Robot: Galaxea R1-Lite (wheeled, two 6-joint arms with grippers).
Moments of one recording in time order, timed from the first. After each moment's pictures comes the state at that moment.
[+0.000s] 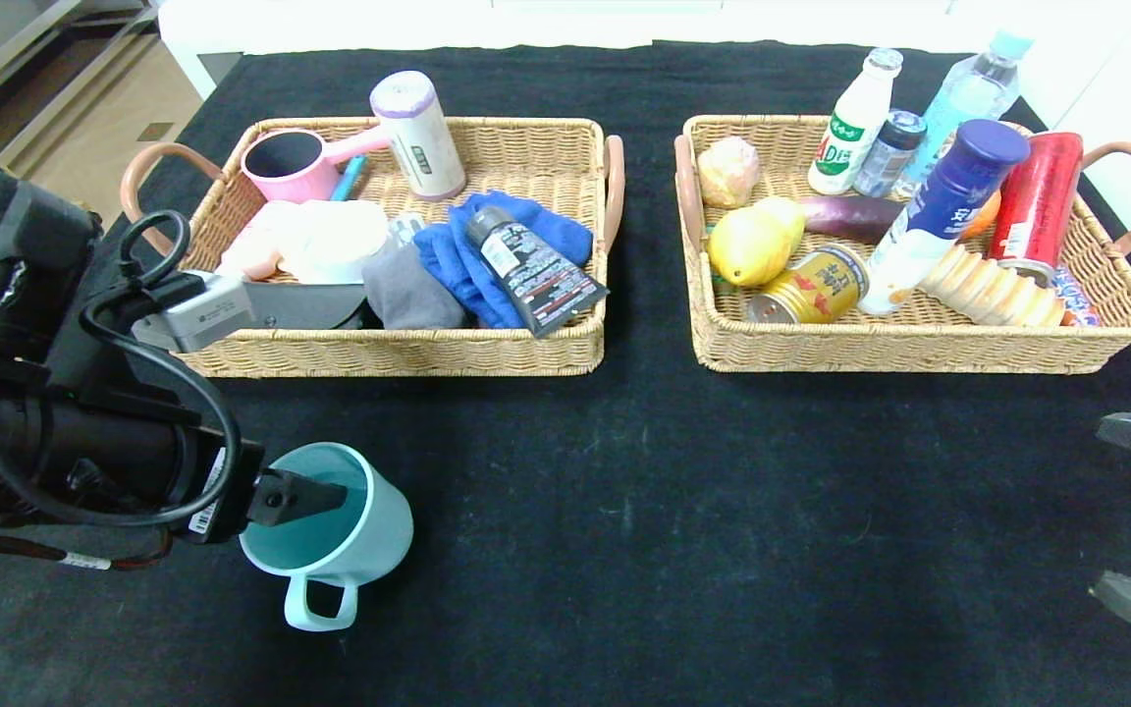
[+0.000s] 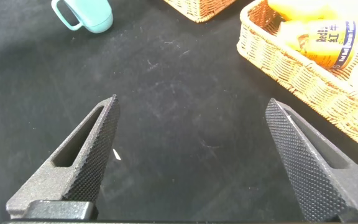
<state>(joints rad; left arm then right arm) -0.29 1.40 -1.17 0.55 0.07 0.04 -0.02 0.98 -0.54 -0.32 0.91 -0.29</state>
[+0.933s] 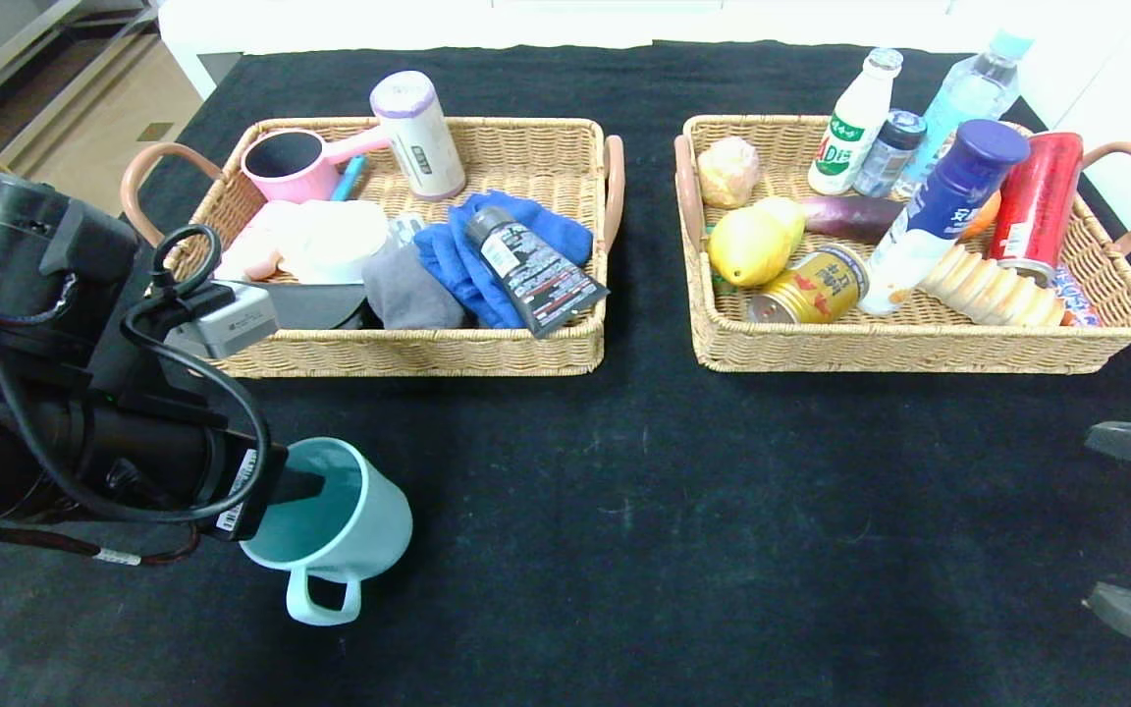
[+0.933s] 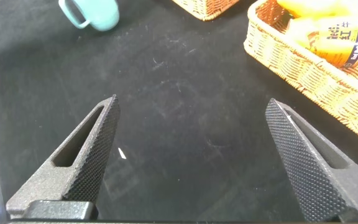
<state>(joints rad) -0.29 1.43 -1.16 0.52 0.07 0.04 0.00 0.99 -0.54 -0.32 0.91 -0.28</state>
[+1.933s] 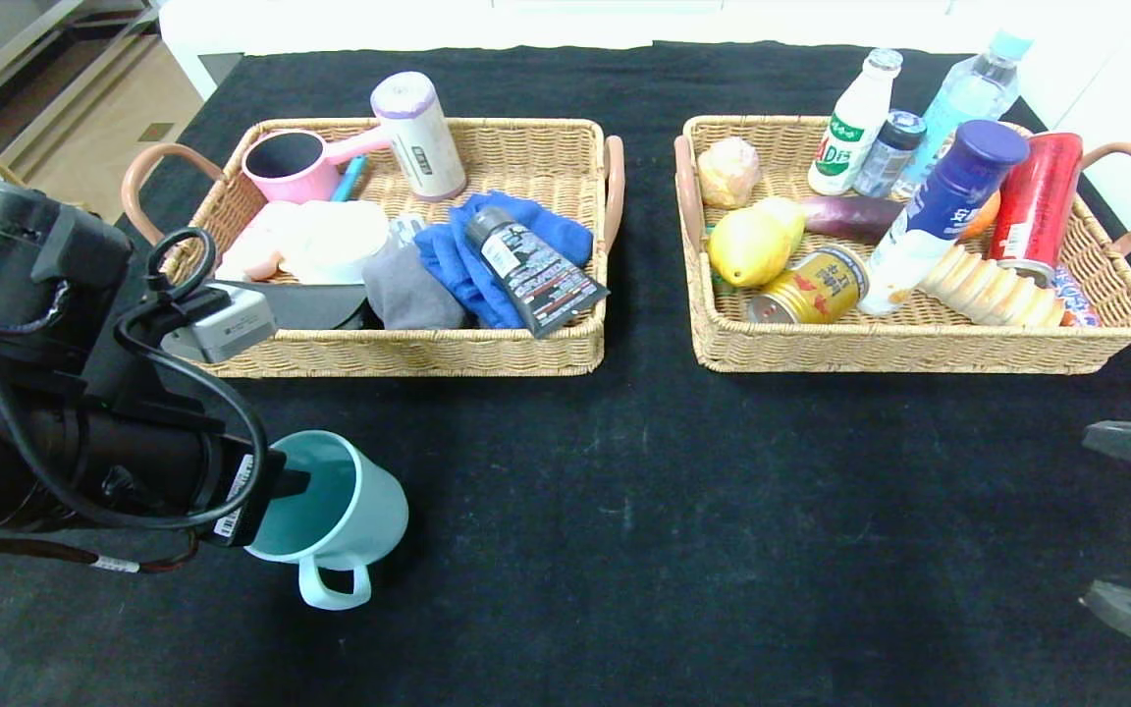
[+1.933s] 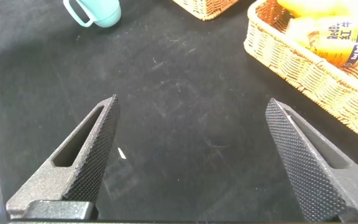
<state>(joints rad) -0.29 1.43 -1.14 0.51 0.07 0.04 0.00 0.99 -0.54 -0.32 0.91 -0.28</state>
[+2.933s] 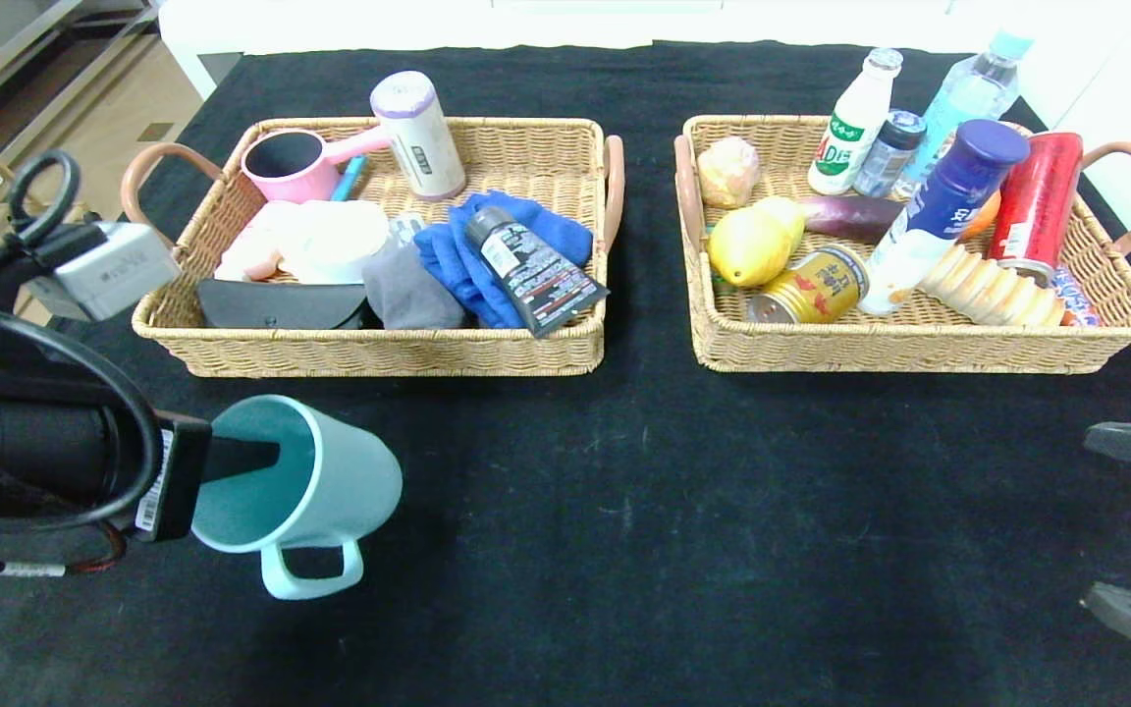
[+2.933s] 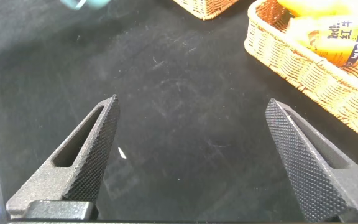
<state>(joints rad) -0.32 1.28 -1.14 0.45 0.02 -0.05 0.00 0.99 -0.54 -0.32 0.91 -0.29</state>
